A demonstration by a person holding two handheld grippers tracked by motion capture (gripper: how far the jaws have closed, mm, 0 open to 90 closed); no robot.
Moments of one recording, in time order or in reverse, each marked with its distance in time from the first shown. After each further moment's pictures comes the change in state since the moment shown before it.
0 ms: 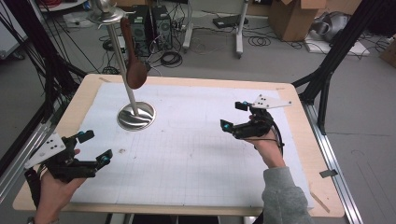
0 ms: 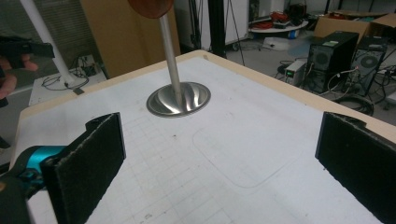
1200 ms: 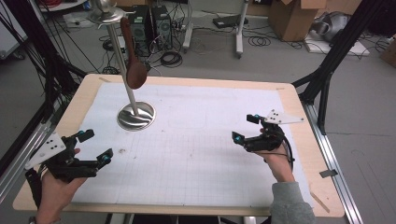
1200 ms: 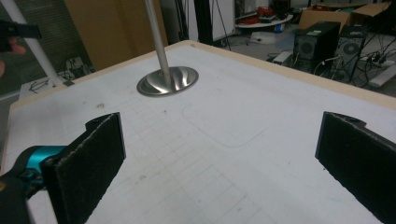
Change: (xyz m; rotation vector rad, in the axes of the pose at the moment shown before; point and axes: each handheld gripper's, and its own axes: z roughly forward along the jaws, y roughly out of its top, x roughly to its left) left arm -0.002 0.002 0.000 -0.014 0.015 0.012; right arm -0.002 -0.042 -0.032 0.009 -0.054 0.038
